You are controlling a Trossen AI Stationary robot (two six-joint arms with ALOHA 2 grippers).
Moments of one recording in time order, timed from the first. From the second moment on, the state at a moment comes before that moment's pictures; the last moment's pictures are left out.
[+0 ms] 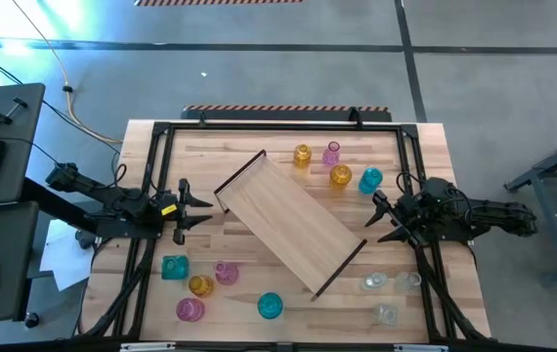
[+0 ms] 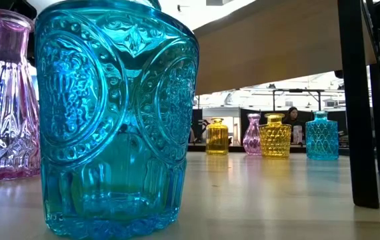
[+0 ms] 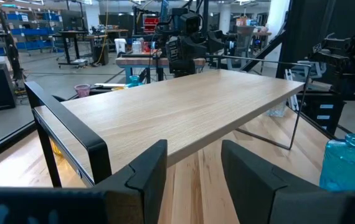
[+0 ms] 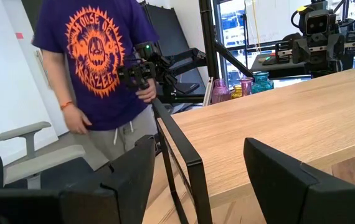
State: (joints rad) left arm -0.39 0.10 0.01 0.07 -0.43 -0.01; right arm -0.12 0.01 0.02 0.06 -0.68 0.20
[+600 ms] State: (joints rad) left arm -0.39 0.10 0.20 0.27 -0.64 0.02; right arm -0.12 0.01 0.02 0.06 -0.68 0.20
